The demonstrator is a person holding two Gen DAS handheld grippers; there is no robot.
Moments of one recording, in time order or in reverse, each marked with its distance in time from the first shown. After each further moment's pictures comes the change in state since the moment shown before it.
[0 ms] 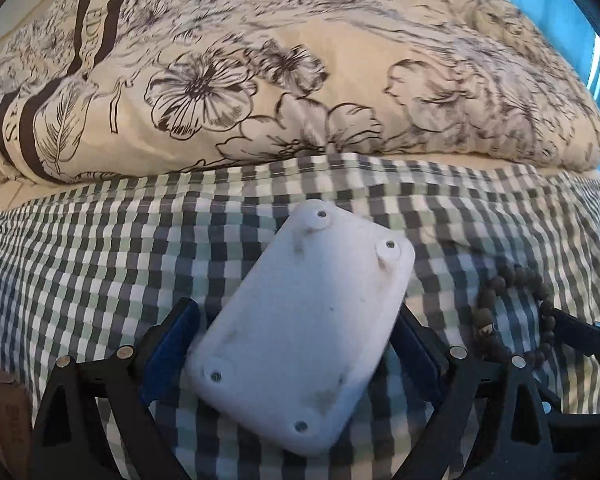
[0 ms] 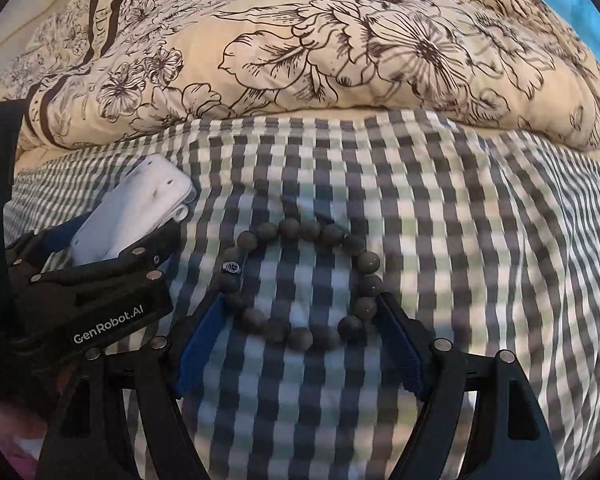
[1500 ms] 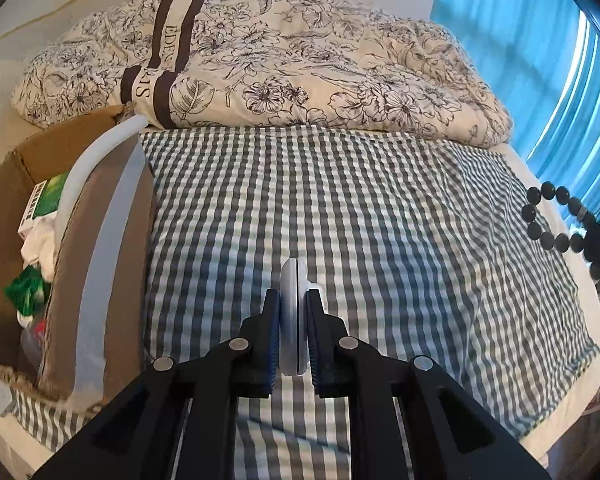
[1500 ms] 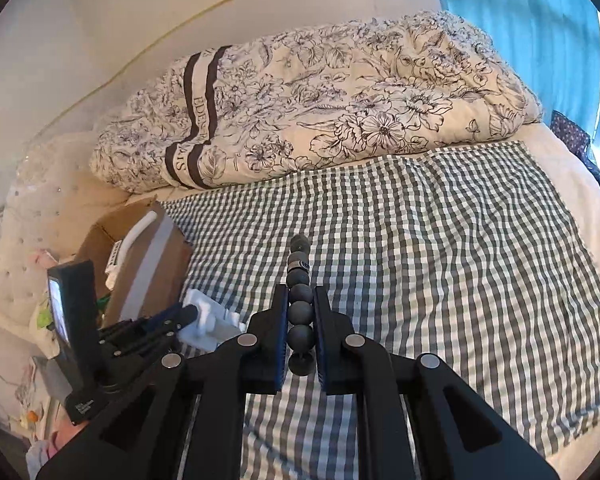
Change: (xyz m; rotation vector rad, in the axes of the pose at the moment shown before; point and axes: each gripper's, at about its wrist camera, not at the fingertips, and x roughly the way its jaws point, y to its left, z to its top) left arm -0.263 0.017 -0.160 -0.042 -0.032 -0.047; right arm -0.301 0.004 -0.139 0.100 -0.210 0.217
